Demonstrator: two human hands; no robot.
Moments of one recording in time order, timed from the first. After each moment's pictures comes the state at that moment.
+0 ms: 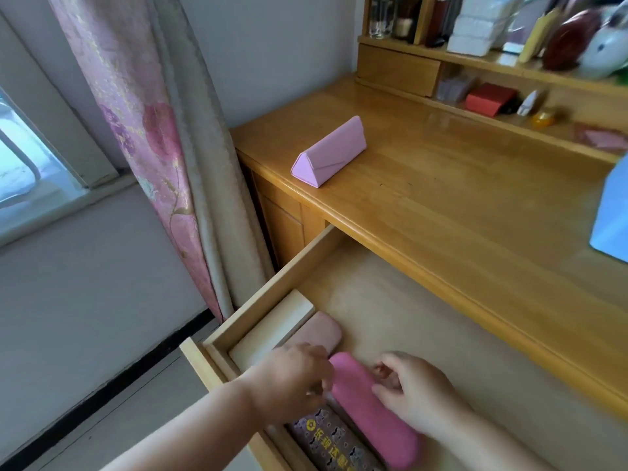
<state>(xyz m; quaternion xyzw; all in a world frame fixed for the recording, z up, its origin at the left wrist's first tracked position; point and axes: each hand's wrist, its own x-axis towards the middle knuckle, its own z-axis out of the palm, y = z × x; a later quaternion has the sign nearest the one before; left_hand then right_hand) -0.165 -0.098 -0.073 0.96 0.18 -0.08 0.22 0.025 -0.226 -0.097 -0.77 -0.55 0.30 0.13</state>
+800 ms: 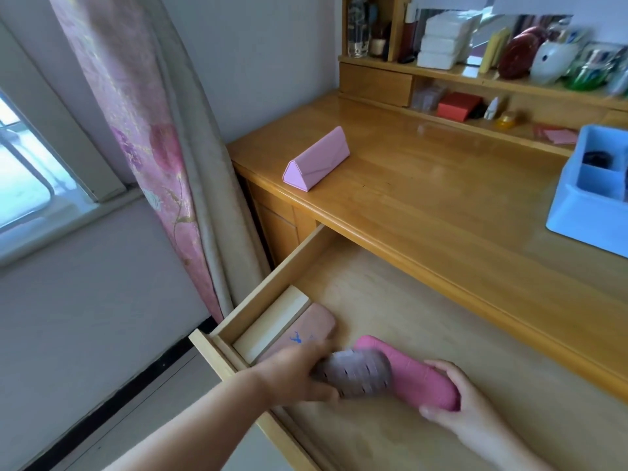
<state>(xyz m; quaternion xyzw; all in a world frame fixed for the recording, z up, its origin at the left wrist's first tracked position) -0.164 -0.119 -0.080 0.87 0.29 -0.13 0.38 0.046 -0.320 -0.123 -0.76 -0.29 0.41 0.41</state>
